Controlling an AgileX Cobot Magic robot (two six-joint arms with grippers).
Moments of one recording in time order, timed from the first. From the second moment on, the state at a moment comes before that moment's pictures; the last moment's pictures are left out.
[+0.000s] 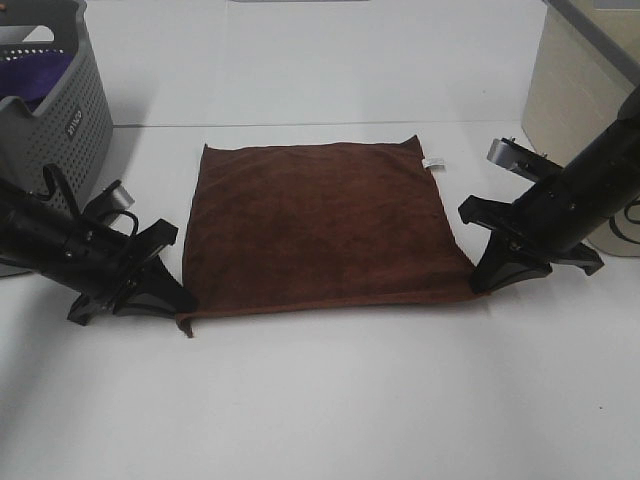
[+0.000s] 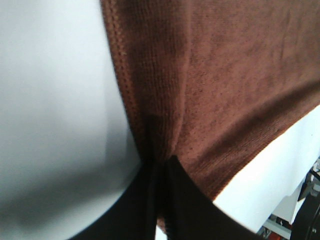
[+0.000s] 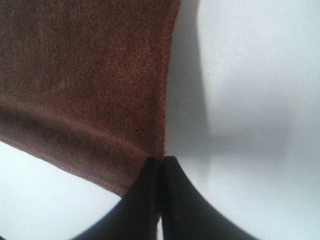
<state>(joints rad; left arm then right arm) -0.06 2.16 -1.00 -1.20 0.80 0.84 0.03 1.98 -1.07 0.63 0.76 -0.46</state>
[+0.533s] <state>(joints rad) -0.06 2.04 -0.87 -1.08 0.83 0.73 0.03 1.94 -1.02 0.53 0.92 -0.33</state>
